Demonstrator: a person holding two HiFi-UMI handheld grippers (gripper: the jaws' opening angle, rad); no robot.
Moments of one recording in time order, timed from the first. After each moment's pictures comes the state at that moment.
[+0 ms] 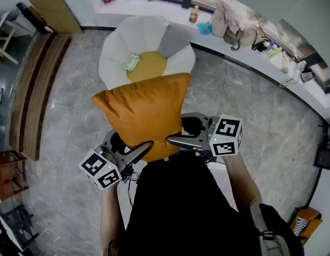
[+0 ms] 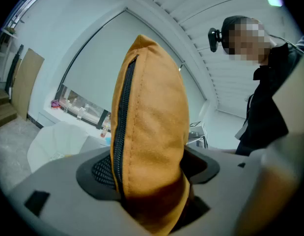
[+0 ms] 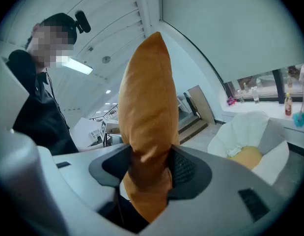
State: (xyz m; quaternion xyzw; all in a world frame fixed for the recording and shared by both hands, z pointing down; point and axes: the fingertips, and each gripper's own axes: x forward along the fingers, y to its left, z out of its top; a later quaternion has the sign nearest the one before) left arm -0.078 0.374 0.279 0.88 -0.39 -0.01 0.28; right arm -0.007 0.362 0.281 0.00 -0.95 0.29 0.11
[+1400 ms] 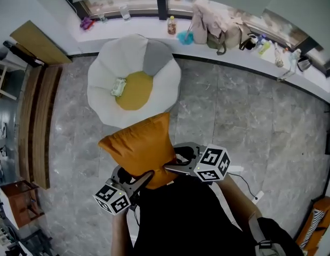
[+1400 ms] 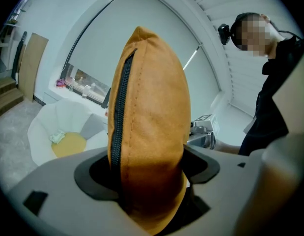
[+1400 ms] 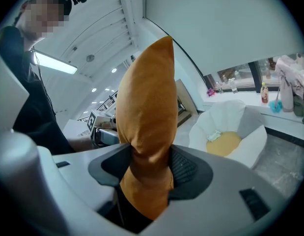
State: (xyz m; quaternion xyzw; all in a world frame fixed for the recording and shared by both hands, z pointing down) left arm 0.018 0.342 0.350 0.84 -0.40 0.07 0.36; right arm 0.090 0.325 0.353 0.05 -0.93 0.33 0.16
